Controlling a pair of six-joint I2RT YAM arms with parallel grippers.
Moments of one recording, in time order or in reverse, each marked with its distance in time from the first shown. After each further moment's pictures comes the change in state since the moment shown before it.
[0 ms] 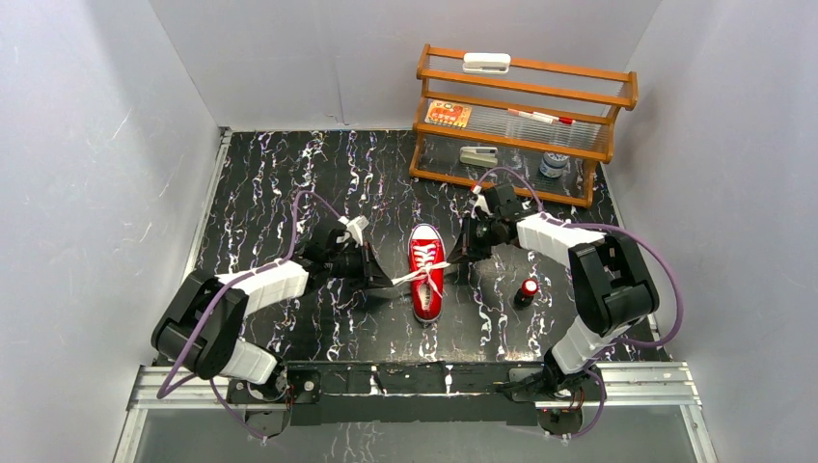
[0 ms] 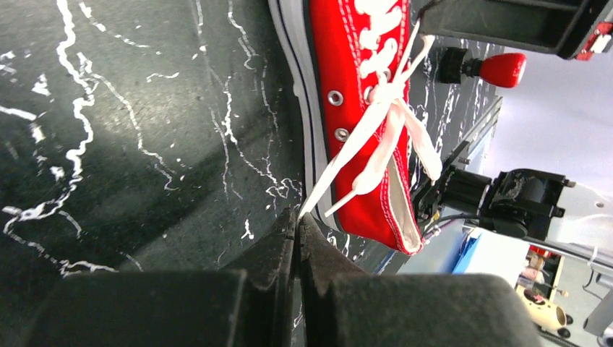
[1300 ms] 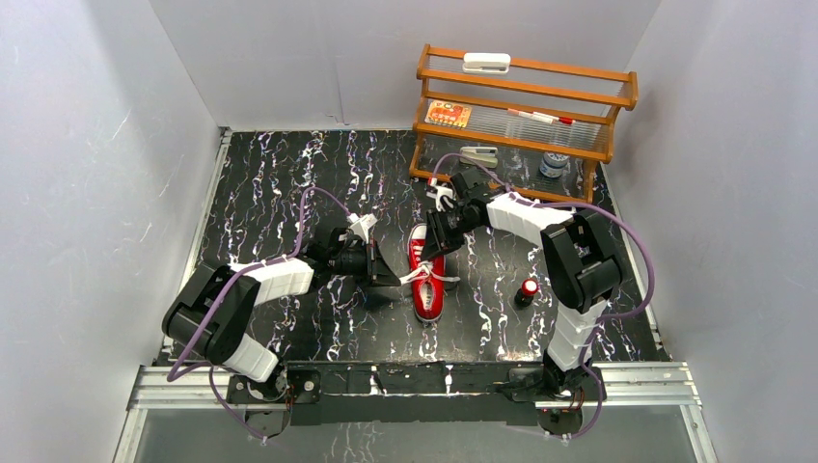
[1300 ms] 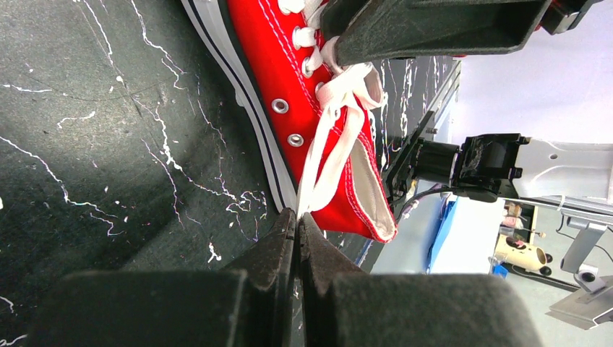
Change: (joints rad) left arm 0.000 0.077 0.002 0.158 0.139 -0.001; right arm 0.117 0.198 0.277 -0.147 -0.164 -0.252
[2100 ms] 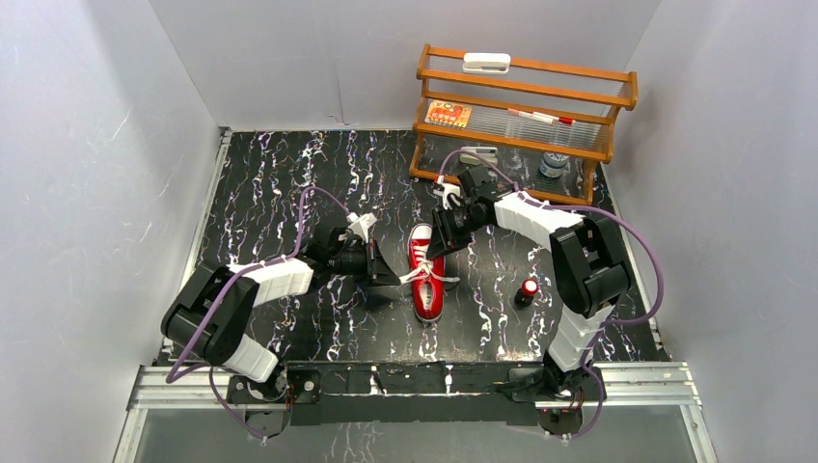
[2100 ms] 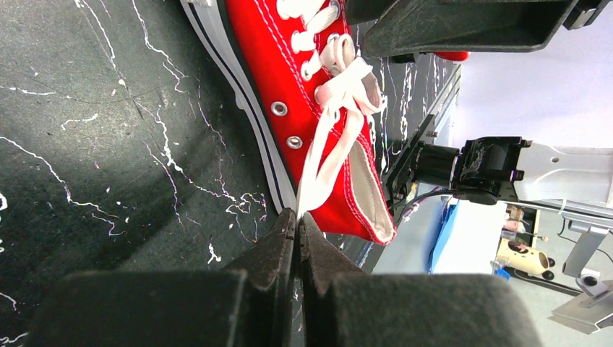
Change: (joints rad) left arm 0.000 -0.010 0.000 -0.001 -0.011 -0.003; right arm -0.029 -0.053 -0.015 -0.040 0.025 -0.044
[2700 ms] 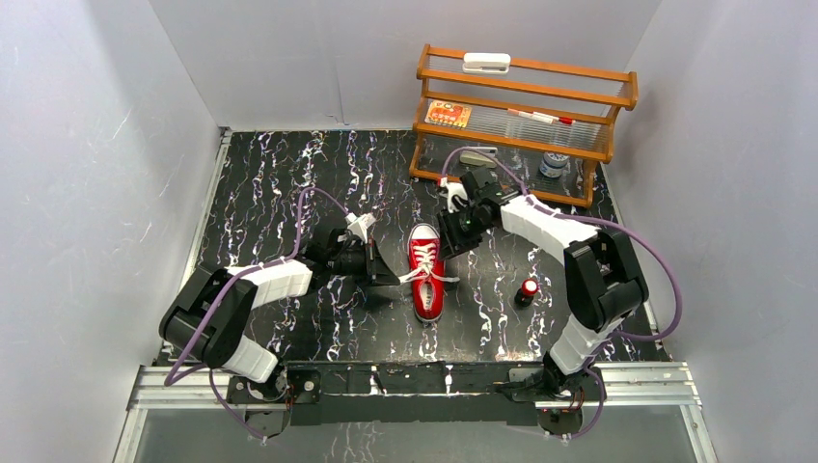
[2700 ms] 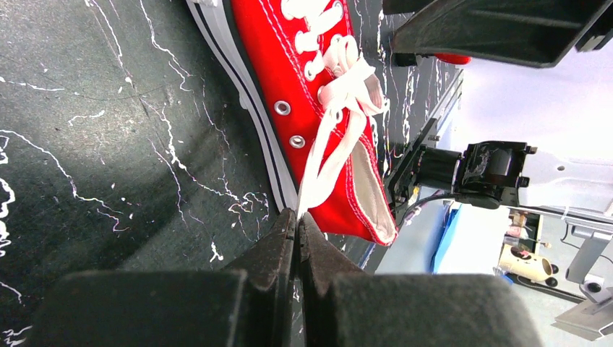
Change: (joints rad) left arm 0.000 -0.013 -0.010 0.001 -0.016 -0.004; right arm 0.041 -0.093 -0.014 -0.108 0.209 -0.083
